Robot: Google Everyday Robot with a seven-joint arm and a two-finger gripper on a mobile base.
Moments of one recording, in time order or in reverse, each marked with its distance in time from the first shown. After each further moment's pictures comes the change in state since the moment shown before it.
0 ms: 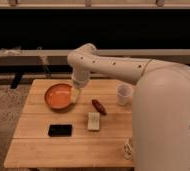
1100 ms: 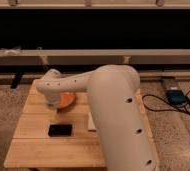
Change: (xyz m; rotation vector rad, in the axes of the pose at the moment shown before) arm -0.089 0.078 0.126 -0.034 0.035 -0.300
